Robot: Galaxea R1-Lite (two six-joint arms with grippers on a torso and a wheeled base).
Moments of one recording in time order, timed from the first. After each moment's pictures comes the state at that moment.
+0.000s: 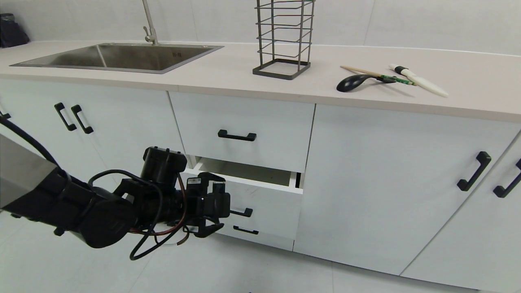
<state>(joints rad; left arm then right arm) -0.43 1.88 -0.74 -0.47 -0.25 1.25 0.00 0.00 0.00 0.00 0.04 0.00</state>
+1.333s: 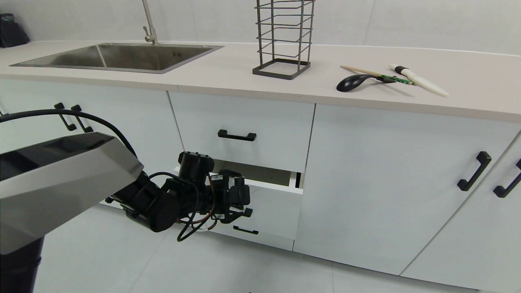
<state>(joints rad) -0.44 2.19 -0.94 -0.64 -0.27 1.20 0.00 0.00 0.00 0.00 0.04 0.00</state>
